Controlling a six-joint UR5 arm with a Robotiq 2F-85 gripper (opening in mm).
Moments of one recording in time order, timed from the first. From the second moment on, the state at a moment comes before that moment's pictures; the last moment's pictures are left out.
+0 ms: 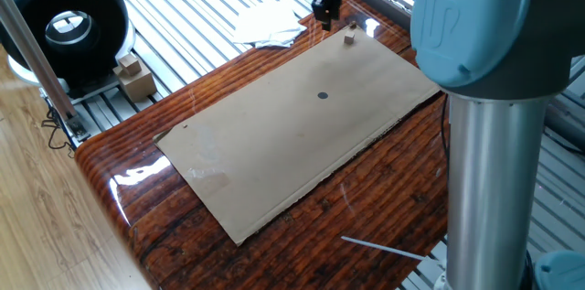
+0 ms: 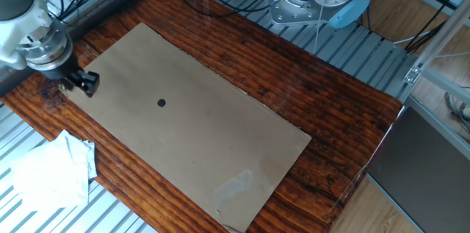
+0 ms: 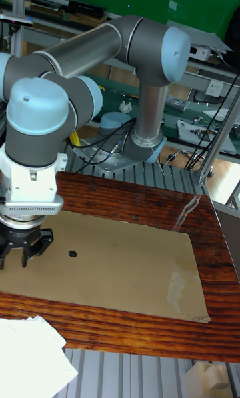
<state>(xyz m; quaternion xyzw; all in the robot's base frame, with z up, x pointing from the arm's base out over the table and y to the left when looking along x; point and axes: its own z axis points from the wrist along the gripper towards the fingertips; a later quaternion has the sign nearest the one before) 0.657 -0.203 0.071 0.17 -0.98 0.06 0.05</state>
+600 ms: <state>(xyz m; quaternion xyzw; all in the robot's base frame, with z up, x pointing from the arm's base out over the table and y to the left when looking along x) 0.659 -0.223 0.057 0.19 -0.98 0.07 0.05</state>
